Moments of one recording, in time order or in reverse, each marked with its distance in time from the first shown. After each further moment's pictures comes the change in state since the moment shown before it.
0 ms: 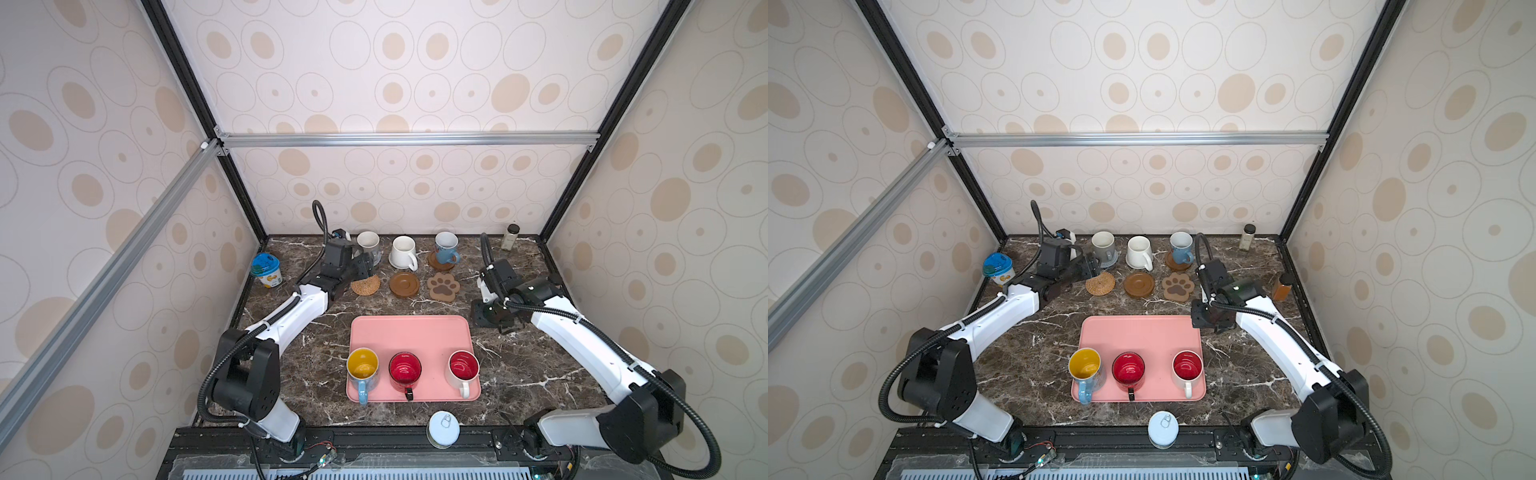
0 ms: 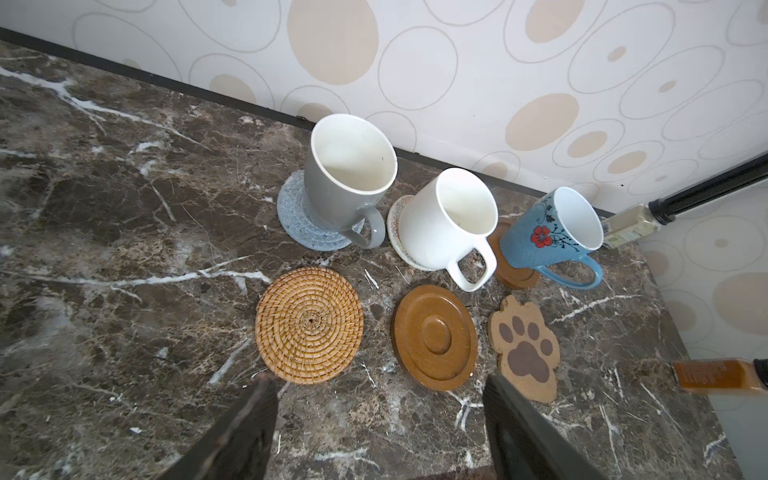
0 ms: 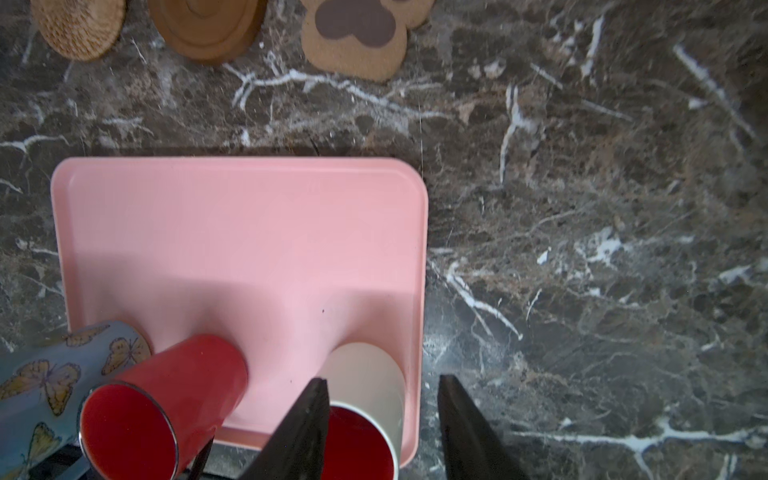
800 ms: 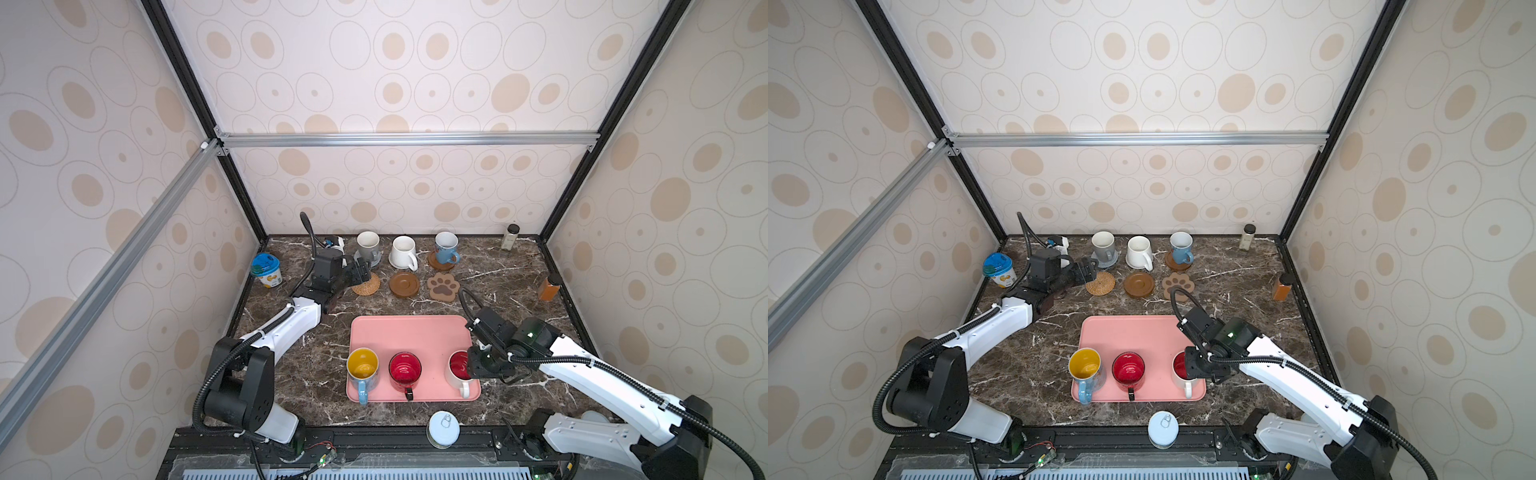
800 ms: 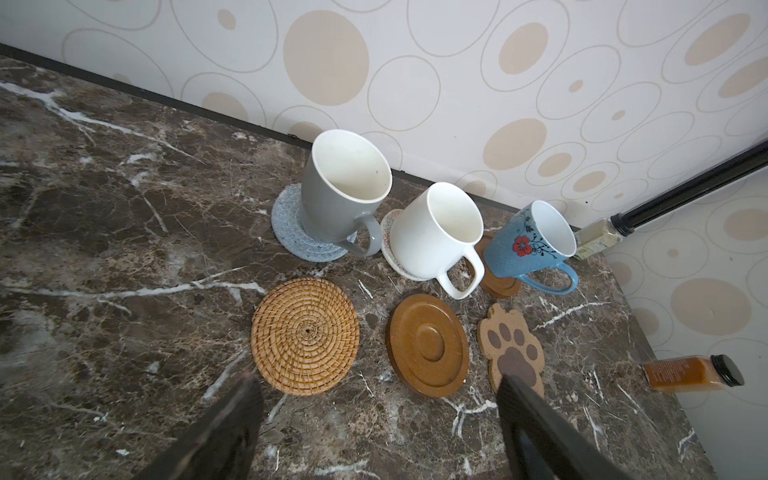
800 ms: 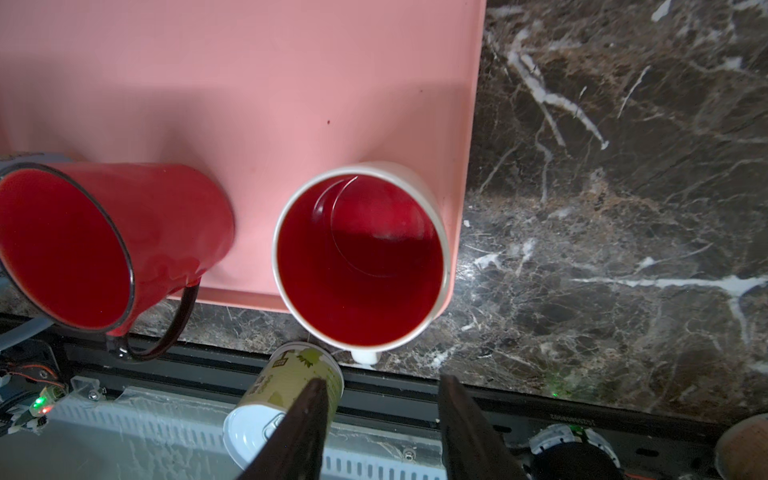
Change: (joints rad) left arm 0.039 -0.051 -0.142 0.187 0.062 -0.014; right arm 0.349 -0.213 -0.222 -0.135 0.005 0.325
